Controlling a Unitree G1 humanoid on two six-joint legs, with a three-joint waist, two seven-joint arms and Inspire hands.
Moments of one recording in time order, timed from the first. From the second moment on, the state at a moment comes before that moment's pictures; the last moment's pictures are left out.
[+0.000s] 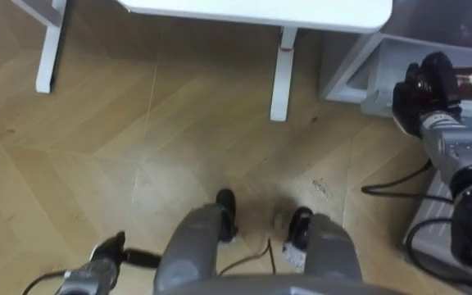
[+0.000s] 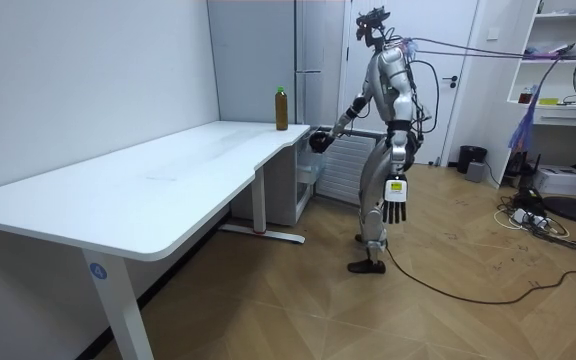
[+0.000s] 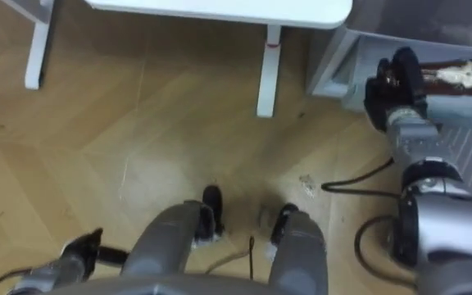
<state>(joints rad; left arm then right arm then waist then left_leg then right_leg) 0.05 0.29 -0.12 1.09 -0.08 0.11 -0.01 -0.55 -0.46 -0.18 1.18 1.56 0.11 -0.06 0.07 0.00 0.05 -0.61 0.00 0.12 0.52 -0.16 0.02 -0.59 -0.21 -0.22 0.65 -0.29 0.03</state>
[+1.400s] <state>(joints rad) 0.05 0.31 -0.18 1.07 -0.09 0.09 0.06 -0.65 -0.55 -0.16 1.20 1.52 0.08 -0.15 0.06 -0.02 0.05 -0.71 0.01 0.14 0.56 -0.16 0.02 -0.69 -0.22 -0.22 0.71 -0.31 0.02</state>
